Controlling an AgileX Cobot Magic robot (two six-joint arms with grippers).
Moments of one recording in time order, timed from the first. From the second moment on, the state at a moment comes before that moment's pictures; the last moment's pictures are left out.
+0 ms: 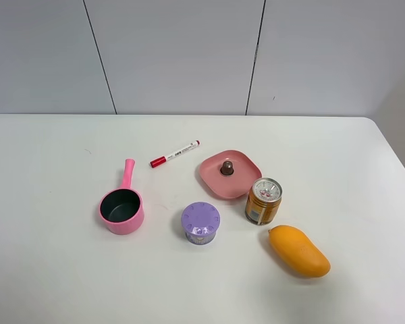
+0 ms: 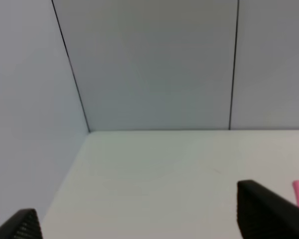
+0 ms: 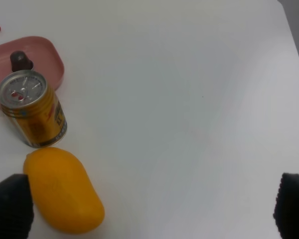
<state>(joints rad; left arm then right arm) 0.05 0.08 -1.01 0.22 1.19 -0.06 0.11 0.00 -0.50 -0.05 1.06 0.08</state>
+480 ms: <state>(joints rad) 0.05 -0.01 -0.59 0.15 1.07 -0.21 0.11 0.00 -0.50 -0.05 1.06 0.08</state>
